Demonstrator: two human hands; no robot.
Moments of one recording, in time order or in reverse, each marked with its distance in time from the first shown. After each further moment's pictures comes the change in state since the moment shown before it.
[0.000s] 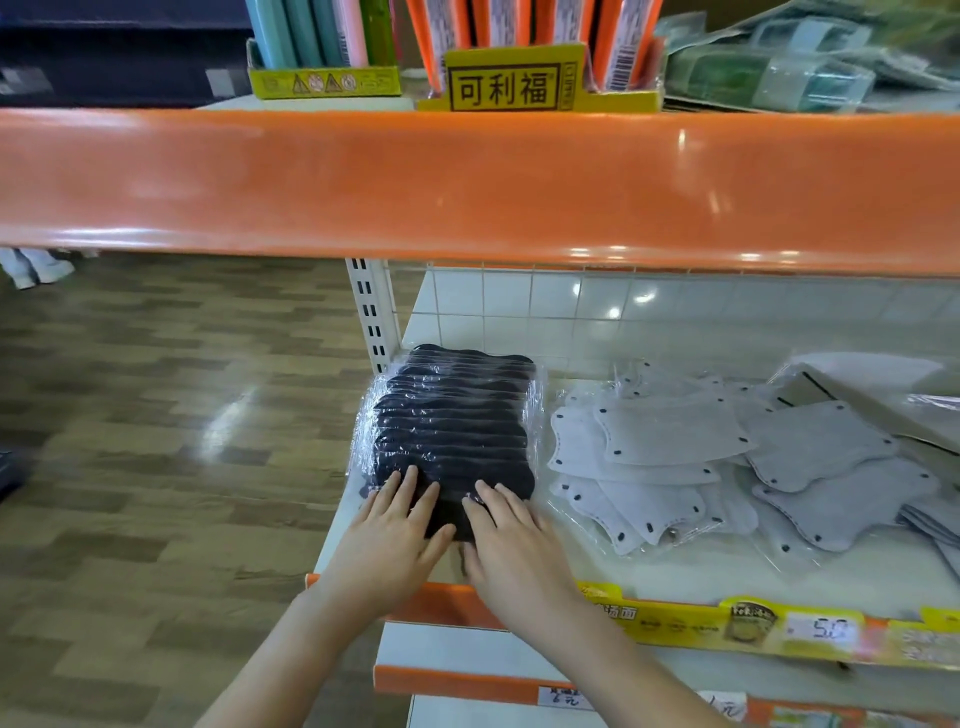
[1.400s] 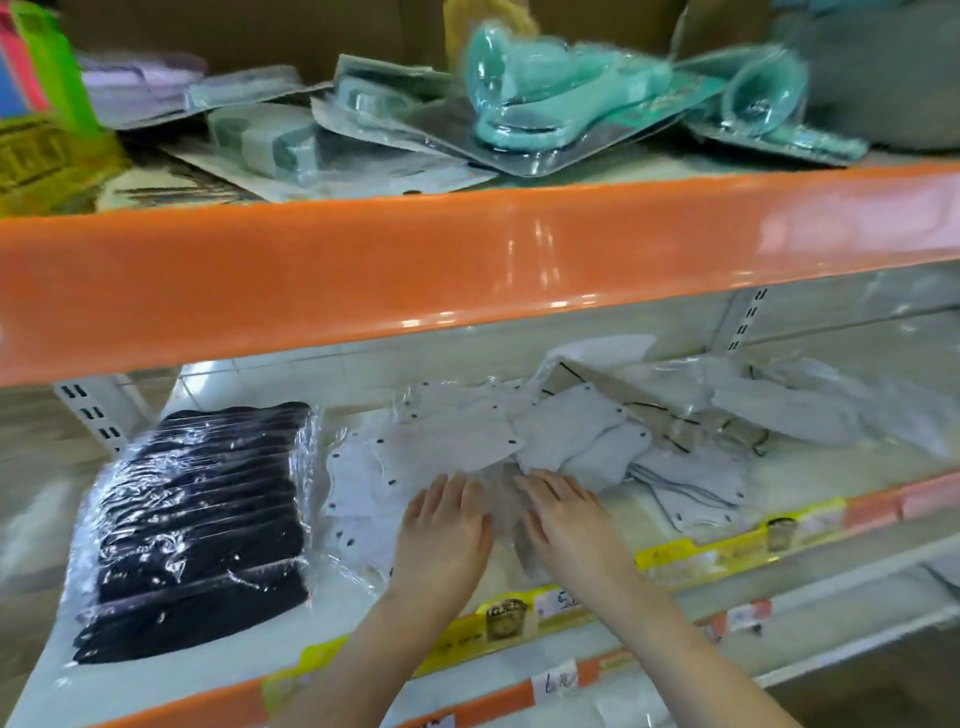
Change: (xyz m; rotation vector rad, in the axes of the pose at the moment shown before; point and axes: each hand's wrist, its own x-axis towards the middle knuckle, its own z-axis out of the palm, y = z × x) left_hand 0.064 0.256 0.004 -0.123 0.306 0.382; right_hand -0.093 0.222 -0.091 -0.046 0.073 0.367
